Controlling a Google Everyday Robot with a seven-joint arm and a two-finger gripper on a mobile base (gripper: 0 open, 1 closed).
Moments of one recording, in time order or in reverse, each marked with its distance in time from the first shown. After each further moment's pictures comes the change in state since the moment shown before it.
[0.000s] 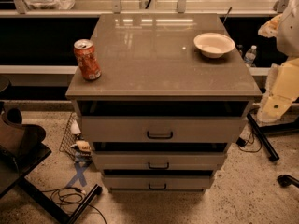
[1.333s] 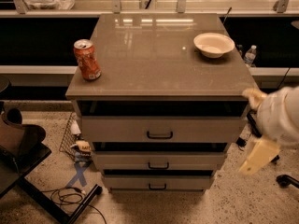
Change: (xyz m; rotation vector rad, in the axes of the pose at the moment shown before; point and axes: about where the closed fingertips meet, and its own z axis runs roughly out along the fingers) arm 0.040 0.056 0.128 0.032 -0.169 0.016
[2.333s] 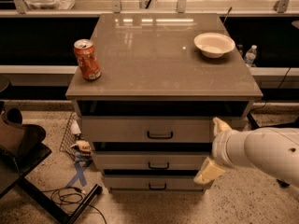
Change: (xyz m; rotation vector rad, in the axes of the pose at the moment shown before) arm 0.016 0.019 0.162 0.131 -0.034 0.072
